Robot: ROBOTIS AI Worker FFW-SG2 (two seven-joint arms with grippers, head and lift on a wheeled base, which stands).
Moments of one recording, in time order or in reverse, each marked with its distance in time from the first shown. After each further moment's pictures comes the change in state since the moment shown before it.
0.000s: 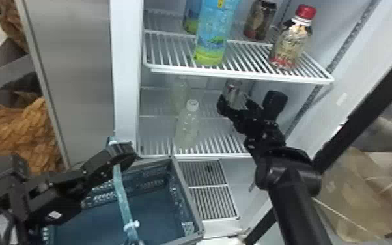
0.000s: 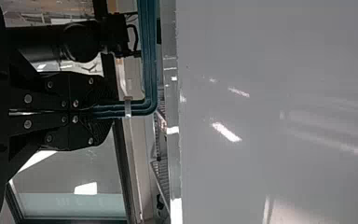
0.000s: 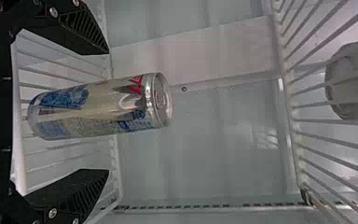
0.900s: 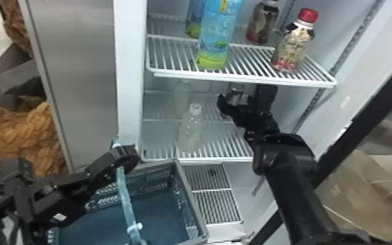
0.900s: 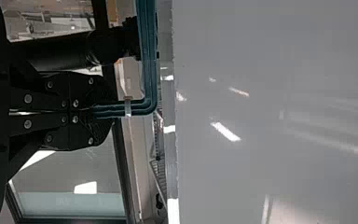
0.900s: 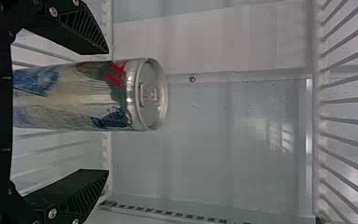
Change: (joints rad) left arm -0.012 -0.001 -0.002 0.012 0.000 0.000 0.000; right arm -0.173 -0.015 0.041 0.233 0.118 -0.021 -0.070
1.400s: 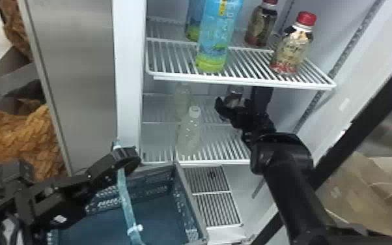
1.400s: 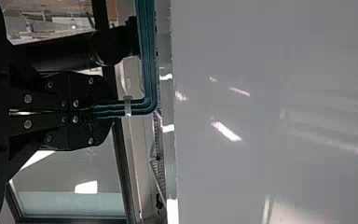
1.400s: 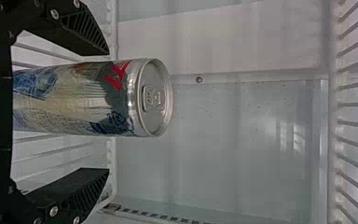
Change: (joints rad) left arm -0.009 -0.001 -0.004 0.007 0.000 0.000 0.000; right arm -0.041 0.002 0.010 0.067 0.008 0.007 -0.011
